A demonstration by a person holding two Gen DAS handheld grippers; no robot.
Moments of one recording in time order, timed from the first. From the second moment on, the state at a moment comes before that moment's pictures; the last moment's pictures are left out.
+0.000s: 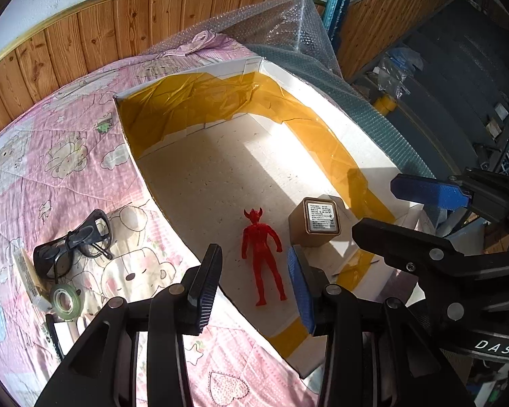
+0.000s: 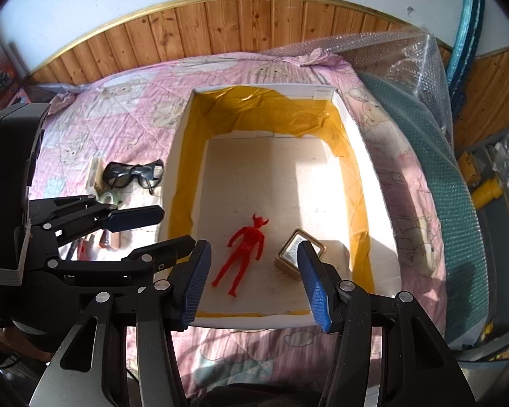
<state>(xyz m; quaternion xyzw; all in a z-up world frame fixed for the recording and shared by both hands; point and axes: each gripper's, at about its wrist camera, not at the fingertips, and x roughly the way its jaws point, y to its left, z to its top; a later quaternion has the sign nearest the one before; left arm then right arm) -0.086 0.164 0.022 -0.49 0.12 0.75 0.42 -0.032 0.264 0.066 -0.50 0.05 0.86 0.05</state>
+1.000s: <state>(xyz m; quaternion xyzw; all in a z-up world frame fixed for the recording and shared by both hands) -0.079 -0.054 -0.011 -0.52 0.05 0.80 0.29 -0.044 0.047 0.034 -0.48 0.06 0.87 -0.07</state>
